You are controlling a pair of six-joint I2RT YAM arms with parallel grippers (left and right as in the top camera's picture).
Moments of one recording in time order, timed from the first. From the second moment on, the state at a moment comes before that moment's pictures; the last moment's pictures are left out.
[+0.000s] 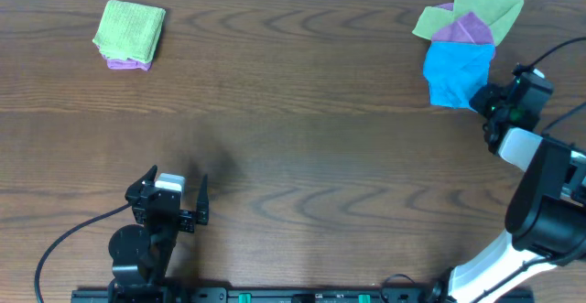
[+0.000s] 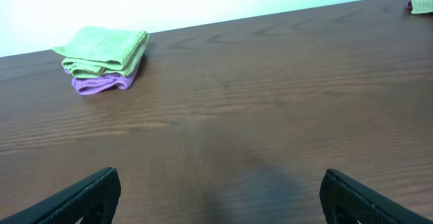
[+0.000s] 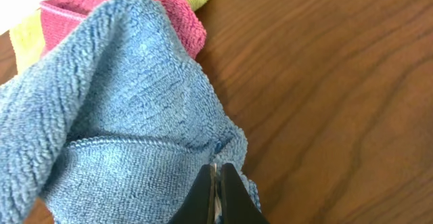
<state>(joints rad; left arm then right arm) 0.02 0.01 0.12 -0.39 0.17 0.14 -0.39 1.93 0.93 0.33 -0.11 0.33</state>
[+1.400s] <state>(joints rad) 0.02 0.01 0.12 -0.39 0.17 0.14 0.24 1.48 1.44 -0.41 -0.44 0.10</state>
